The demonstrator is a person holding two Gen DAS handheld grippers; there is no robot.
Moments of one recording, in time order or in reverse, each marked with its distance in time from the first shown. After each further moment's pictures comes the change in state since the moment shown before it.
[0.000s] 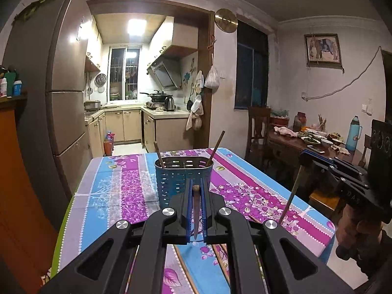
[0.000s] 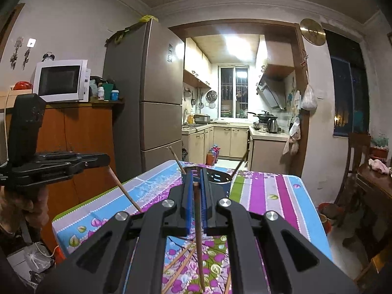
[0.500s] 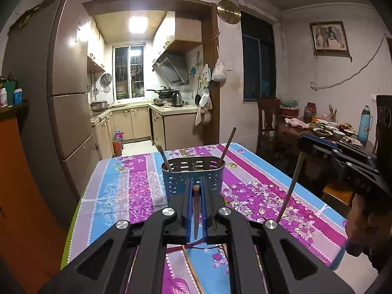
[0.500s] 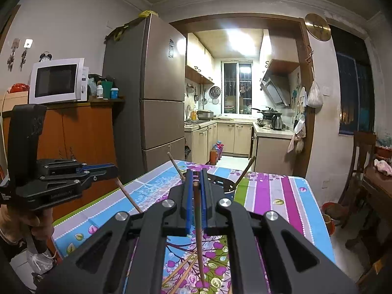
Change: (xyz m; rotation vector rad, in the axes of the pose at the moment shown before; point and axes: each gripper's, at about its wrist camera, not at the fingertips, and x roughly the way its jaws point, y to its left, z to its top) left arm 0.031 -0.007 0.011 0.055 0.033 0.081; right arm 0.031 -0.002 0.020 -0.001 0.030 0.018
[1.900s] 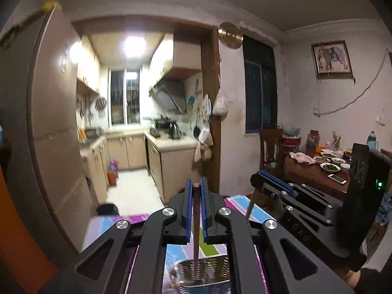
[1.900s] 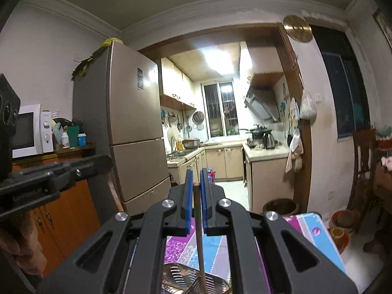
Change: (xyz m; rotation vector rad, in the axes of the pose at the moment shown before) left arm 0.115 0.036 0.171 -0.018 -0.127 -0.040; right arm 0.155 -0.071 0.096 0.158 -0.151 -0.063
